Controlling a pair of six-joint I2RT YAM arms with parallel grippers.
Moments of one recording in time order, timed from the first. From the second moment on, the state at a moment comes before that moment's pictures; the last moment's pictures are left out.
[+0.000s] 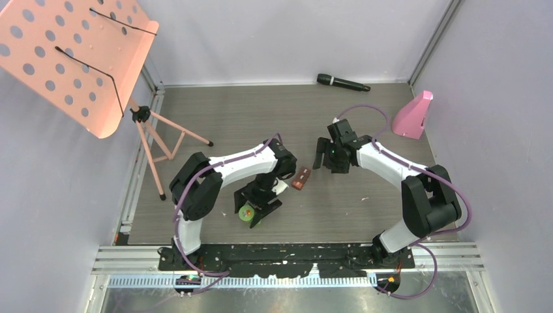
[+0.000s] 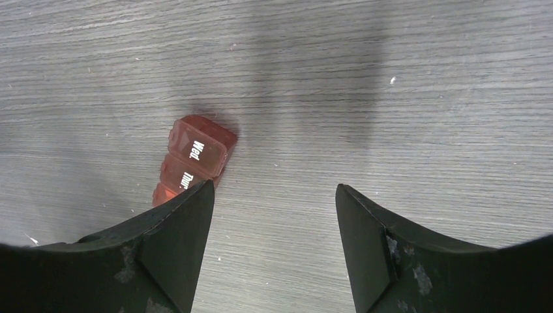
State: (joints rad) left arm -0.91 1.93 1.44 -1.53 0.12 -0.10; right arm 0.41 1.54 0.98 -0.49 -0.03 0.57
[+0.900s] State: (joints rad) left arm -0.77 1.47 1.80 -1.44 -0.47 -0.15; right arm 0.50 1.50 1.08 -0.36 -0.18 0.47
